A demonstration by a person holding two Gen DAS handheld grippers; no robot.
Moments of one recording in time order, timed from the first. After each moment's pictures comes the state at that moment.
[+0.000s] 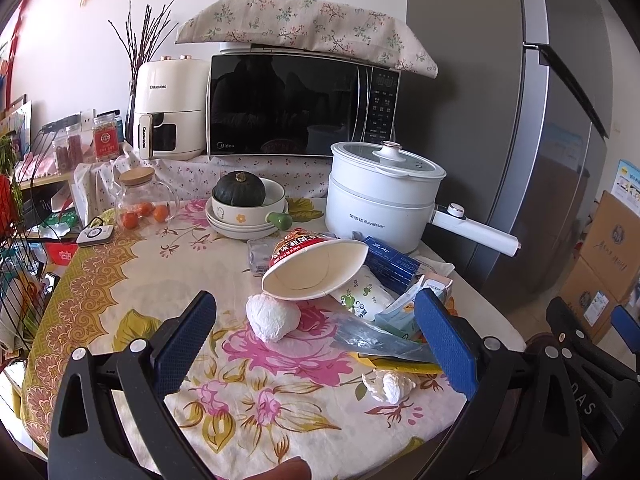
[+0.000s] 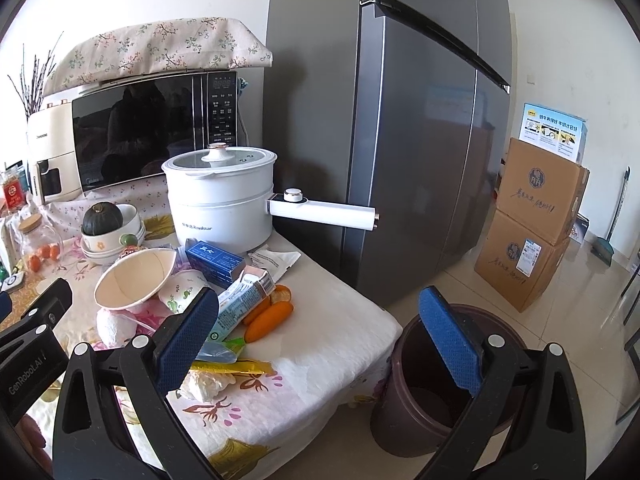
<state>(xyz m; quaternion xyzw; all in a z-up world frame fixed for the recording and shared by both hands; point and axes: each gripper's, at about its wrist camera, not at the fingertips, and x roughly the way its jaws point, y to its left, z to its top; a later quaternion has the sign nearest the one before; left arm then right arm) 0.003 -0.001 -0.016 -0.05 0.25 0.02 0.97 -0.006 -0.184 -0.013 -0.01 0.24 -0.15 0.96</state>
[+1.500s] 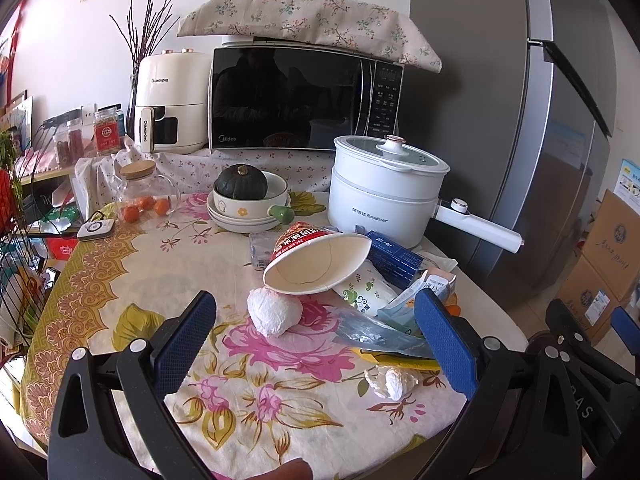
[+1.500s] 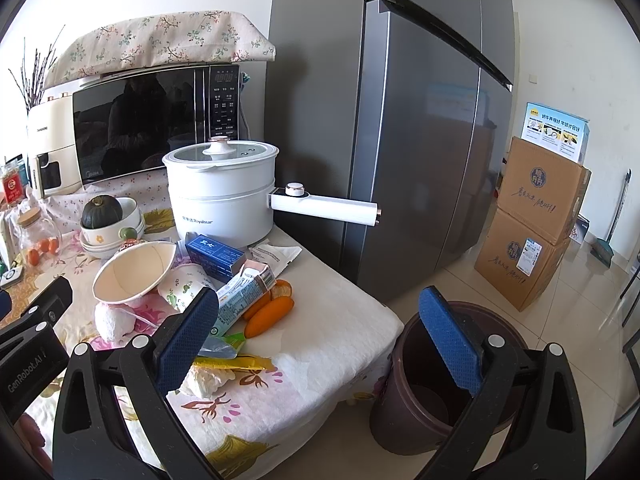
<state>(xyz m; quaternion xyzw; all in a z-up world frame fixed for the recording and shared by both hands) 0.003 0.002 -0.021 -0.06 0.26 0.03 0.96 -0.005 -0.182 -0.018 -0.01 0.24 -0.15 0.96</state>
